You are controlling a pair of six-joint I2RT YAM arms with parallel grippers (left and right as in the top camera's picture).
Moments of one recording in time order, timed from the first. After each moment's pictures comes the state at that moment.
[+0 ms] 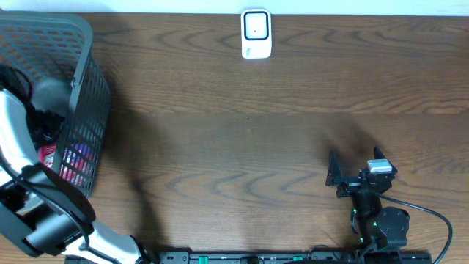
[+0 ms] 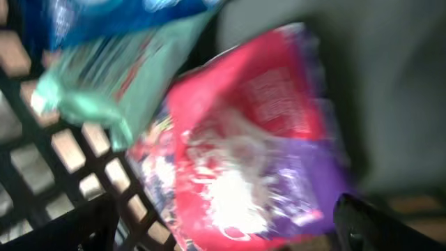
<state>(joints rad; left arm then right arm) 0.59 1.83 1.58 -1.33 -0.24 -0.52 0.06 0.01 0.01 -0.07 -0.04 0.01</state>
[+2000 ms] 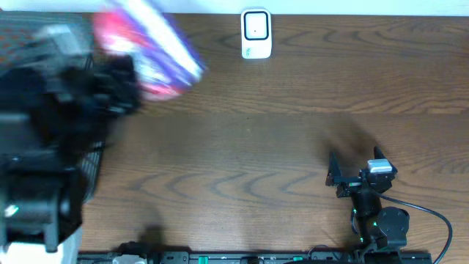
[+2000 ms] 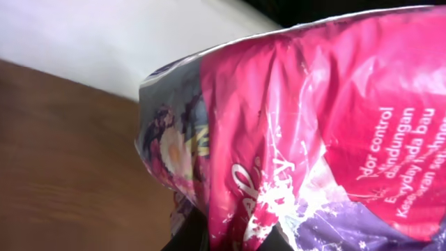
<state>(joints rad) -0.12 1.09 1.58 -0.82 0.33 -0.54 0.06 0.01 0.01 -0.07 -0.03 0.01</state>
